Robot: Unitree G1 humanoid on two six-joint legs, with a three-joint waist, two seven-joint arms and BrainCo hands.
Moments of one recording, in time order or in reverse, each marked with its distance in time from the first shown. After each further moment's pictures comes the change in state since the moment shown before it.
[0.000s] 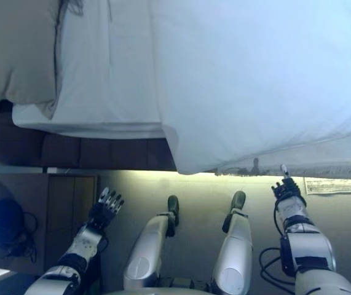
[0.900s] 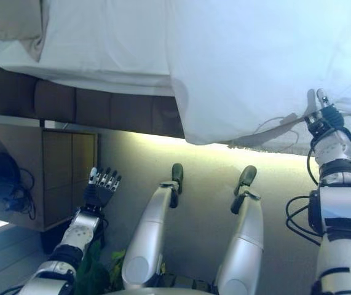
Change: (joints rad) left arm 0.036 0.051 0.015 -0.206 -0.195 0.005 -0.008; right arm -0.425 -0.233 0.140 0.002 -0.082 0.076 -0.015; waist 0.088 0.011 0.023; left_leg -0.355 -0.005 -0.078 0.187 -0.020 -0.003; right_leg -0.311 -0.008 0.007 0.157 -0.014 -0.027
